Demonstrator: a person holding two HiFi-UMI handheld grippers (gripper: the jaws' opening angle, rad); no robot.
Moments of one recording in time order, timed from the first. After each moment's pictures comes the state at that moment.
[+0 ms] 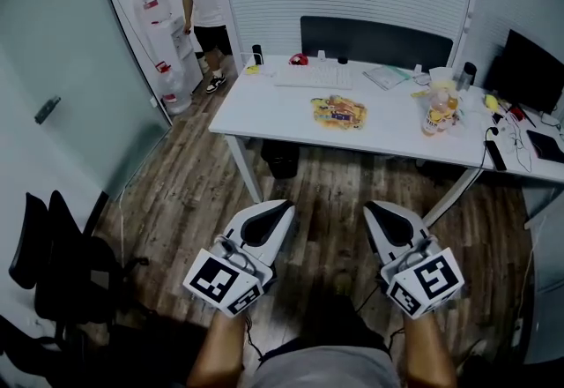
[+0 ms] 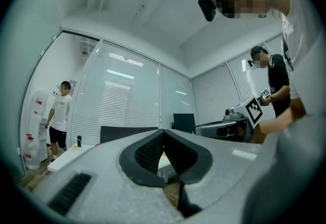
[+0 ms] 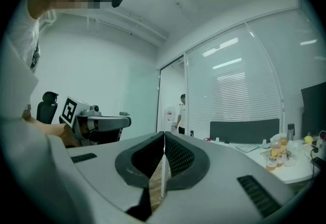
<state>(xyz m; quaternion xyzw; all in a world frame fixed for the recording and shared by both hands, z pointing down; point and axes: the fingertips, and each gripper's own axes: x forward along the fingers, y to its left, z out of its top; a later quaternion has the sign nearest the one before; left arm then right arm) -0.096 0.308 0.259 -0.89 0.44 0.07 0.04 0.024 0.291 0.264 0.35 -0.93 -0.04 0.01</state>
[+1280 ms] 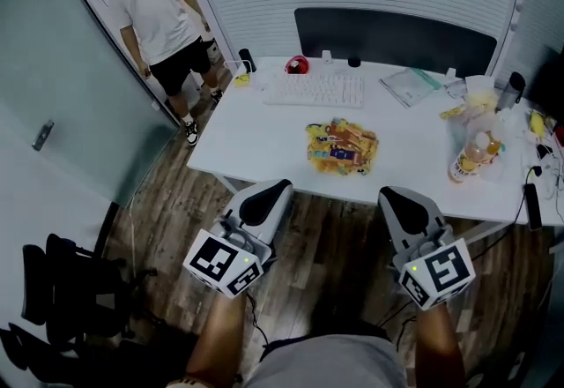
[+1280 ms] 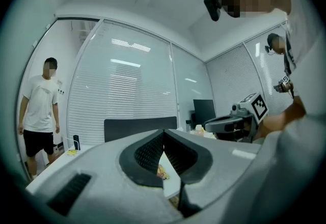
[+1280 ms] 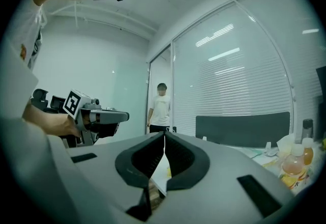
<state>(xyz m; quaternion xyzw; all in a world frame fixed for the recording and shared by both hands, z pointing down) -0.066 -0.006 0.284 -0.87 0.49 0.00 0.03 0.082 -0.023 0.295 0.34 -0.94 -0.02 0.03</state>
